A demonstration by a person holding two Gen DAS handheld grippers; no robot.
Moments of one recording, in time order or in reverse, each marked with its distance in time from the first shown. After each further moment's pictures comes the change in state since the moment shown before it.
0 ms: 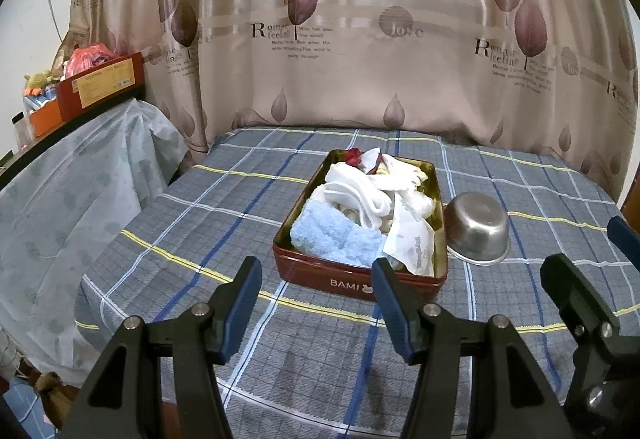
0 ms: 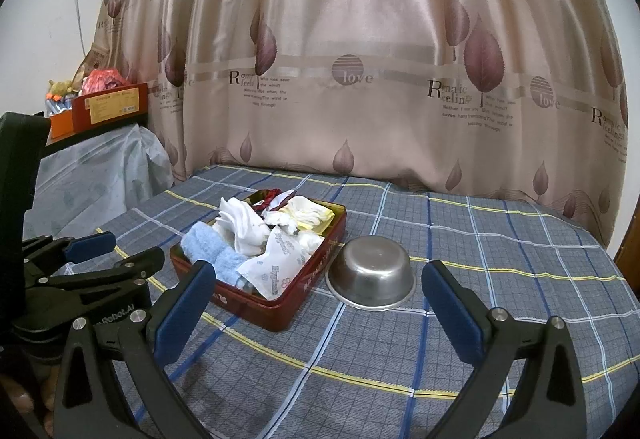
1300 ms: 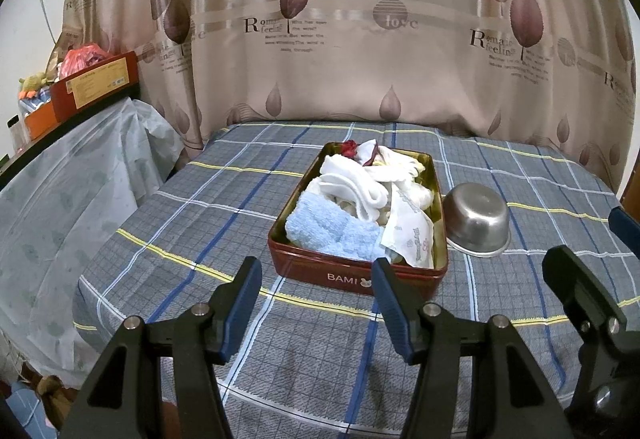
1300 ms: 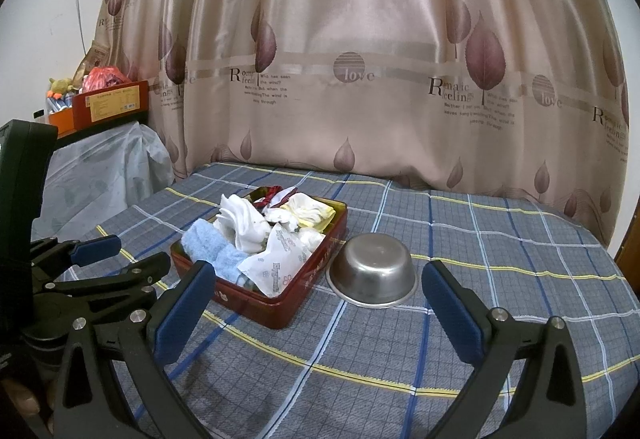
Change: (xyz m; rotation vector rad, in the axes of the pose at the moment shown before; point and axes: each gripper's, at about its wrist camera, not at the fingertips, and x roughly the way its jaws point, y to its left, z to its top) left arm 0.009 -0.003 -0.006 0.016 0.011 -0.010; right arm 0.001 0.000 0.000 -0.002 0.002 -0.001
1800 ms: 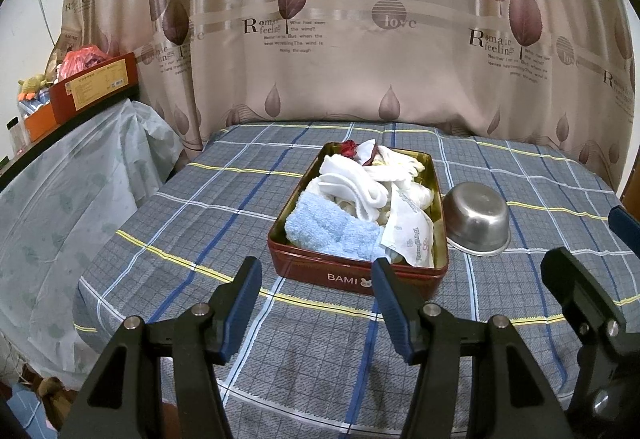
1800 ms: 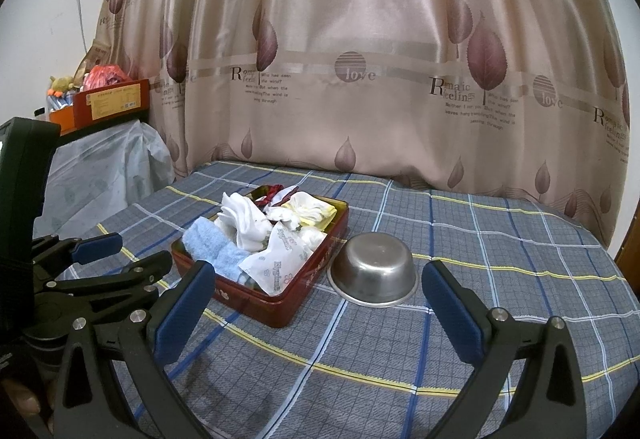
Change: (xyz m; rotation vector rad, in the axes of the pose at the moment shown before) left arm 0.000 -0.001 0.000 0.001 0.000 0.001; right arm 0.000 0.001 0.000 -0.001 0.002 0.001
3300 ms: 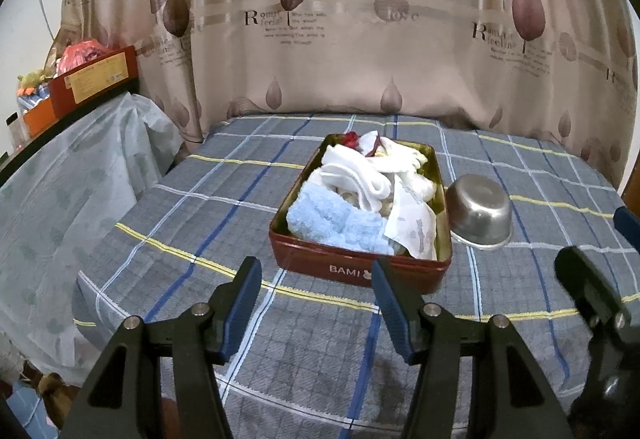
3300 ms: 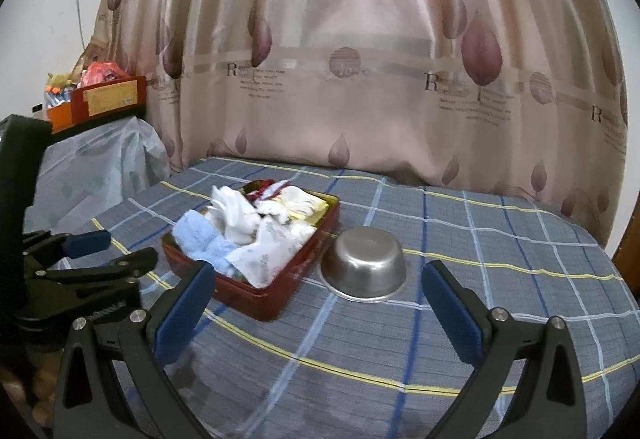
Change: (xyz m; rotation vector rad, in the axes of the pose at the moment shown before) left arm 0.006 0.005 0.000 0.016 0.029 -0.012; right arm -0.001 -0.010 -0.003 -0.008 0.006 -0.020
